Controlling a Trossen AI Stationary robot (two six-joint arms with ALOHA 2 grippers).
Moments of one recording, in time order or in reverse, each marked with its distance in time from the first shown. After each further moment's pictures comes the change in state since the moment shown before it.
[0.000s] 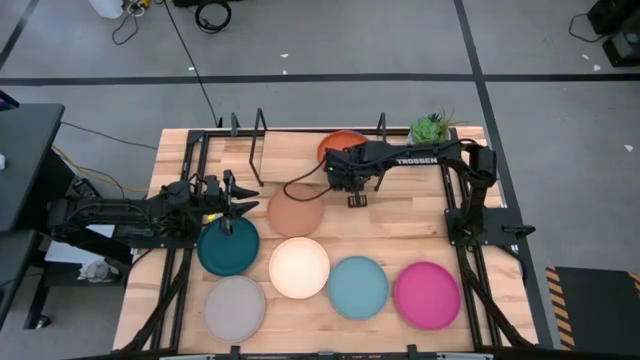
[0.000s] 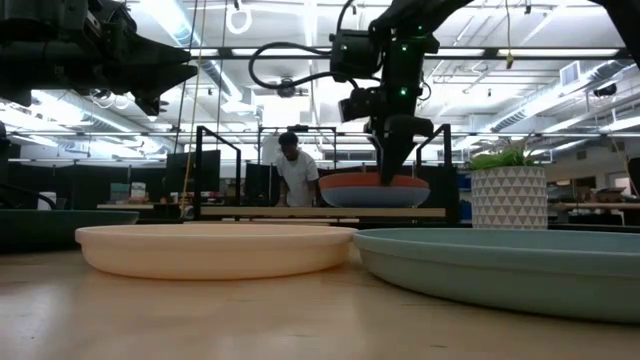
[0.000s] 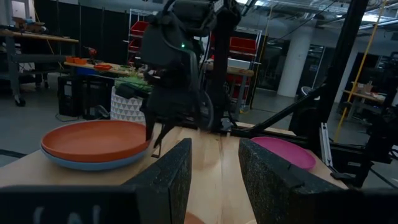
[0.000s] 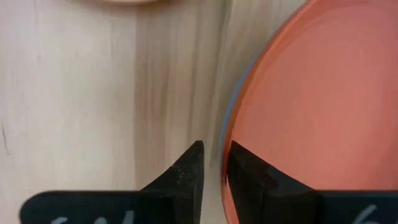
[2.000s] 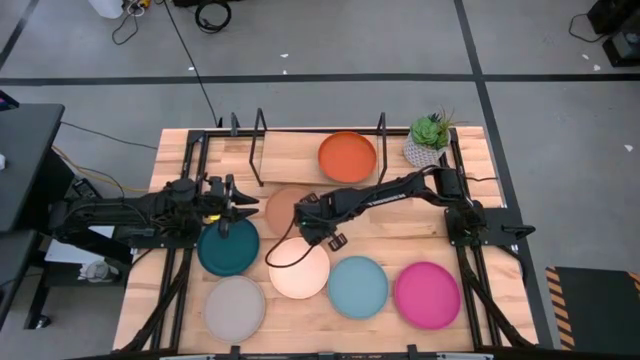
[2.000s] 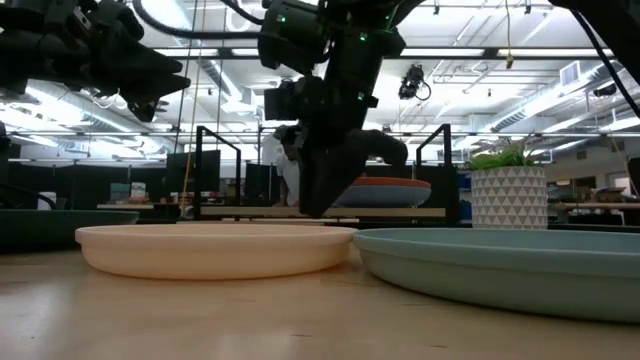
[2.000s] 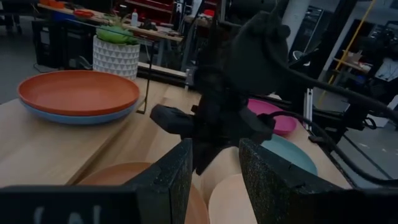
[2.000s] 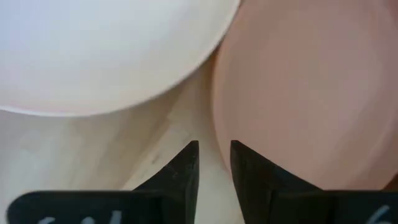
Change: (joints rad) left arm 0.001 -0.055 0.097 -0.339 0.079 -0.064; right arm 0.286 0.289 0.204 0.181 -0.057 -0.268
